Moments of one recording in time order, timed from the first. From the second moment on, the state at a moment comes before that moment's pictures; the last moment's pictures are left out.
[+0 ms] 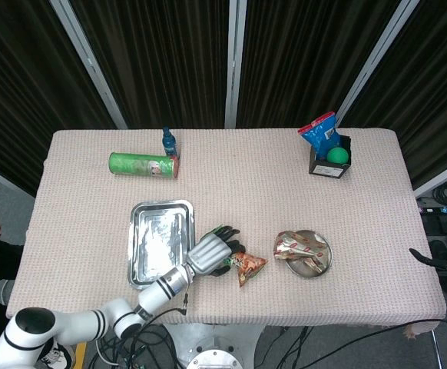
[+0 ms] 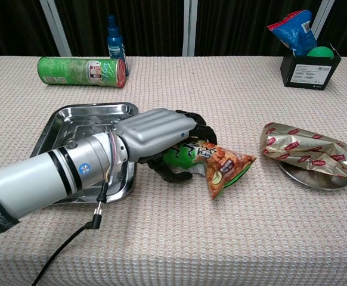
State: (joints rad) left arm -0.80 -1.94 -0.13 -1.15 1.59 0.95 0.08; right arm 0.15 -1.04 0.14 -1.49 -1.32 1.32 0.64
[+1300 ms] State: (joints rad) left arm -0.56 -1.57 -0.05 -1.35 1.52 1.19 0.09; right arm 0.17 -1.04 0.18 -1.59 -1.31 1.27 0.52
